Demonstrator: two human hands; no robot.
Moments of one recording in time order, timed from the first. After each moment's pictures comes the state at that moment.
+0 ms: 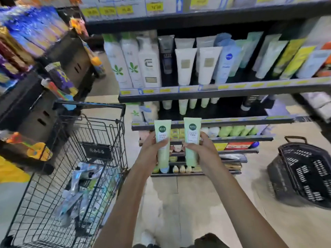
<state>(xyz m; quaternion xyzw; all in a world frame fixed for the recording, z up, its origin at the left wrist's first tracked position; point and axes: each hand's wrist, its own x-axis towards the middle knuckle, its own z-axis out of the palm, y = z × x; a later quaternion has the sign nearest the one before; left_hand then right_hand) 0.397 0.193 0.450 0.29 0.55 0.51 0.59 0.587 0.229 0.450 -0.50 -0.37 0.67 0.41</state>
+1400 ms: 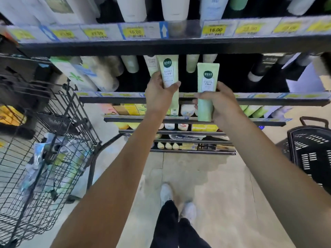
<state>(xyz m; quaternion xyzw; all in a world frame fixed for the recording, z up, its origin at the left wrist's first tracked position) 0.531 0.433 0.331 0.38 0.67 0.54 0.33 0.705 0.448 0.357 -0.52 -0.35 0.68 0.39</state>
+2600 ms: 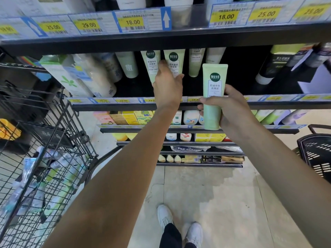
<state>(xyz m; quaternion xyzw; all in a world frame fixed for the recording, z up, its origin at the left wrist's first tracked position) 0.539 0.492 0.306 0.46 0.76 0.45 0.10 0.707 0.442 0.334 -0.49 -0.39 0.66 0.42</state>
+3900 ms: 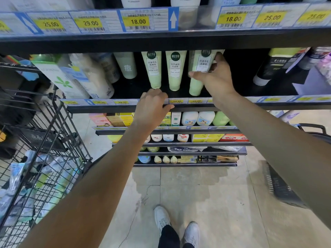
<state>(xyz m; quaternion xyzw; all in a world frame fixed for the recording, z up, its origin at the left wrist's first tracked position) 0.472 0.444 0.267 0.70 0.68 0.21 0.03 0.659 0.525 0.334 -0.56 -0.56 0.43 0.43</state>
